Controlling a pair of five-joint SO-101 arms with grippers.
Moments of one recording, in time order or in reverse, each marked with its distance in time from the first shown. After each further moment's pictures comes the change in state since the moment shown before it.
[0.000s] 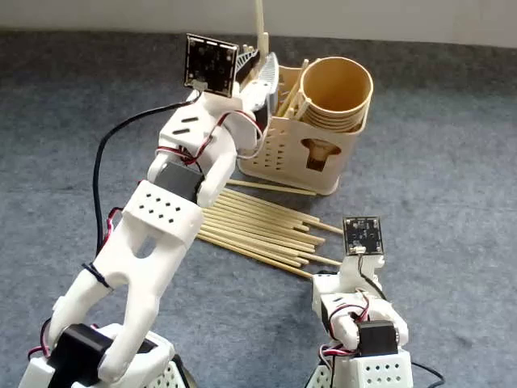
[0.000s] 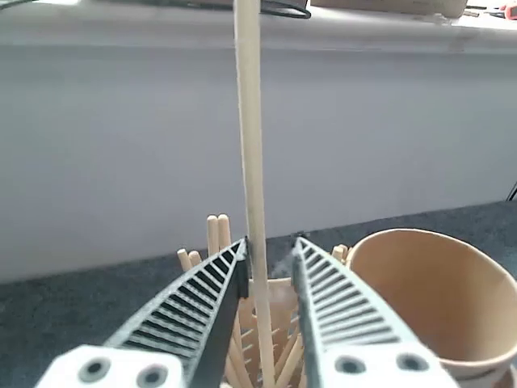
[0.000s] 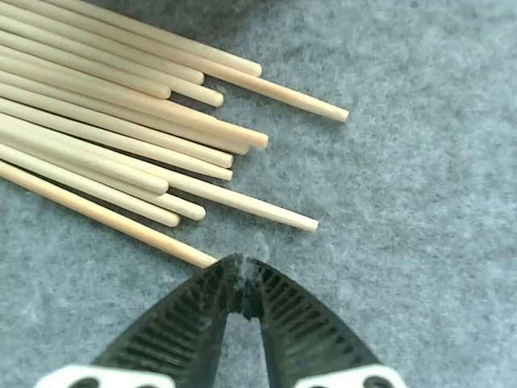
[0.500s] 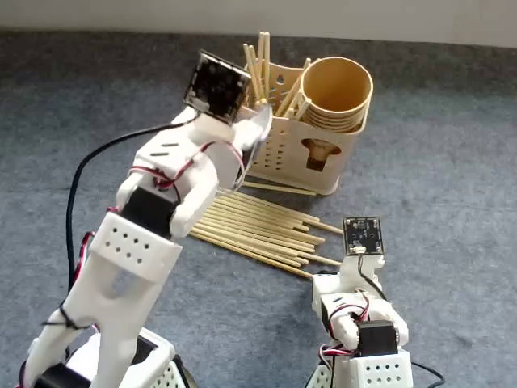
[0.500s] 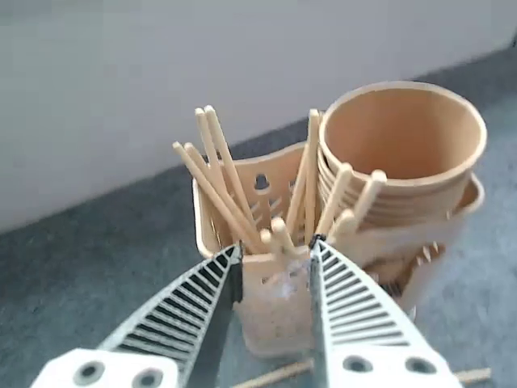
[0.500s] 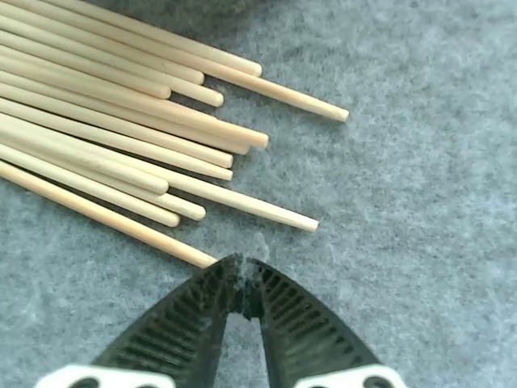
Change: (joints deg) left arm 1.1 -15.2 0.5 32.6 -11.7; right arm 0.0 0.0 0.0 0.0 0.0
